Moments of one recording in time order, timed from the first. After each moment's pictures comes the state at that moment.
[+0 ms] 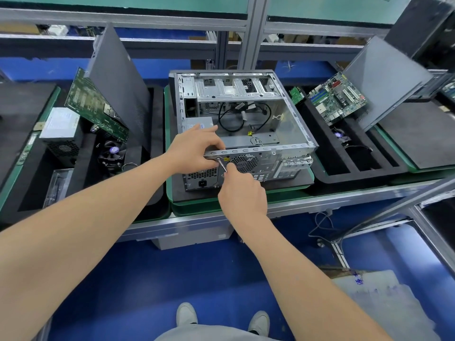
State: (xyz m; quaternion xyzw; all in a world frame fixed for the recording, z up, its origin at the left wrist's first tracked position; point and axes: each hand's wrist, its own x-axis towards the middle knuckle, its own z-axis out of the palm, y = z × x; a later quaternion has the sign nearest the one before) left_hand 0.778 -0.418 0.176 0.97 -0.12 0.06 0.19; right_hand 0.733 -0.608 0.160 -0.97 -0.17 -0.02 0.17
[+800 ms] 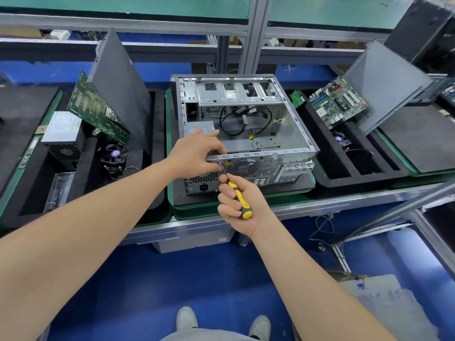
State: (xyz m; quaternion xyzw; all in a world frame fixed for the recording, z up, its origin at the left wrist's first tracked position) left_hand 0.780 -0.416 0.173 0.97 -0.12 0.07 0.19; right_hand 0.744 -0.624 0.157 -0.27 0.10 0.50 0.81
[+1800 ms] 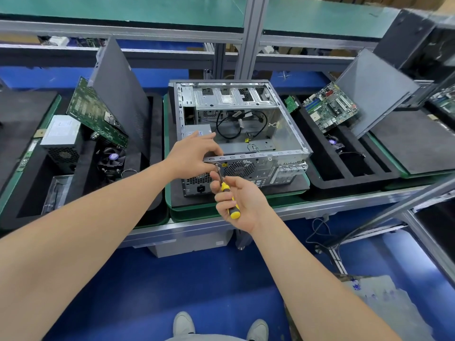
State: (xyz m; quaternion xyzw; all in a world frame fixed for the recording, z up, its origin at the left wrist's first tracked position) left_hand 0.777 -0.420 0.178 0.97 -0.11 0.06 0.19; right_hand 0.743 -0.626 0.177 -0.29 0.14 0.52 0.79
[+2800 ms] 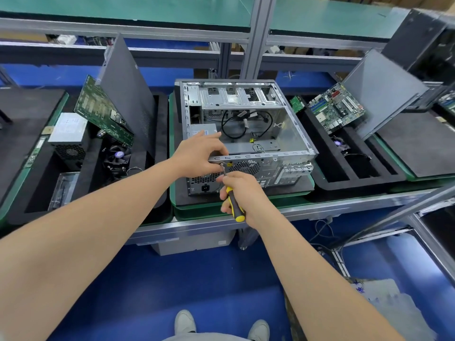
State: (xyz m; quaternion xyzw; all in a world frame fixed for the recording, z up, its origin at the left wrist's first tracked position) left_hand 0.779 -0.420 0.178 0.97 -0.11 0.05 0.19; right_hand 0.749 -0.616 0.178 -0.70 0.02 0.33 0.63
